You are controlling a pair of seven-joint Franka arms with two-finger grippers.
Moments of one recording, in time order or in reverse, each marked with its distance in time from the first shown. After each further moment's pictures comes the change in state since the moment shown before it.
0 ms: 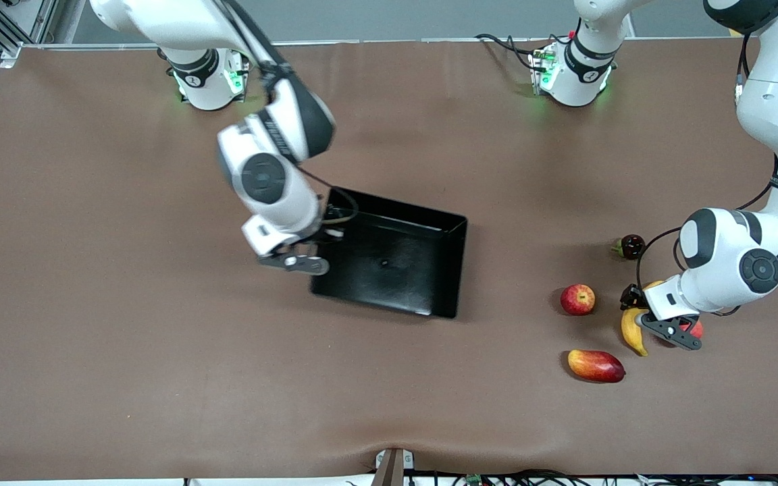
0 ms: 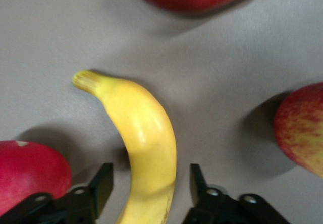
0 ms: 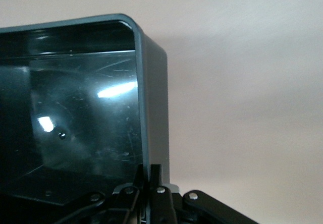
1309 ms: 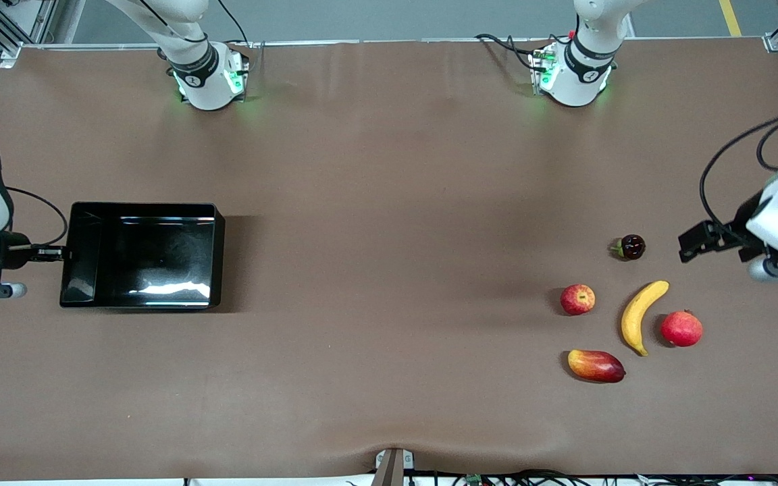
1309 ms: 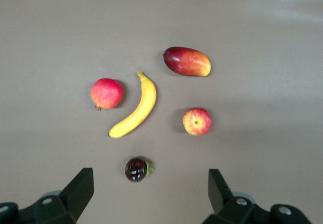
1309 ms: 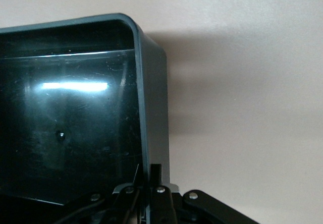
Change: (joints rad) left arm -0.004 -0.542 -0.143 0.166 -0.160 -0.588 -0.510; right arm -0.875 0.083 -0.012 -0.106 -0.004 -0.012 -1.052
